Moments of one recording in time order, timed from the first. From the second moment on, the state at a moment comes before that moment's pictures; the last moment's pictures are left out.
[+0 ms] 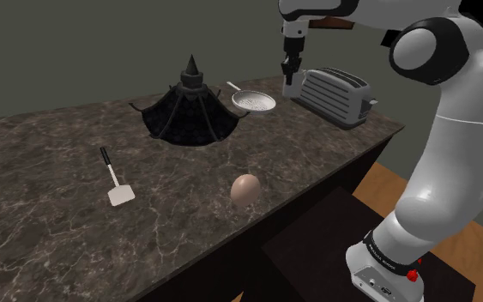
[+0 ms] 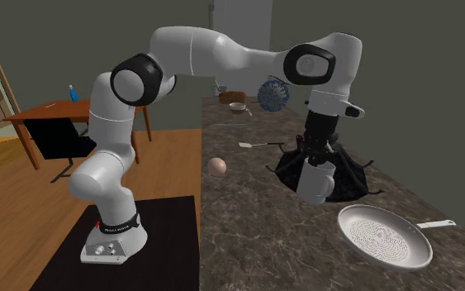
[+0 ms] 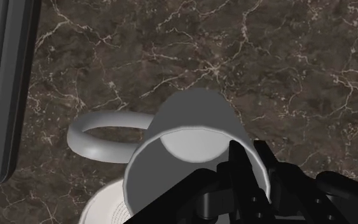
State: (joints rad) arm -0.16 0.34 -0.06 -1.34 -0.08 1.54 -0.45
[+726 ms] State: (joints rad) arm -0.24 0.51 -0.09 -1.18 -0.07 1.55 -0.55
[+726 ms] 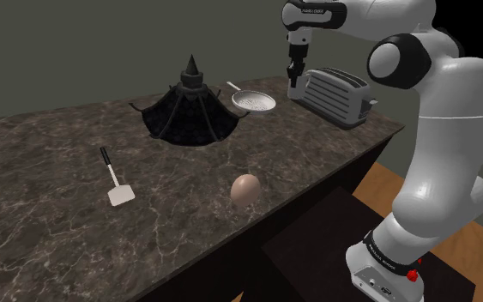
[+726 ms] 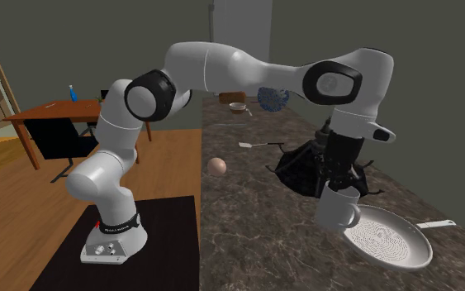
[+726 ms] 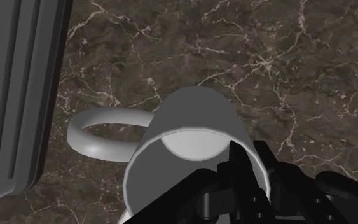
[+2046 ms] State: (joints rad) arm -0.24 0.52 -0.09 -1.43 -0.07 1.81 -0.53
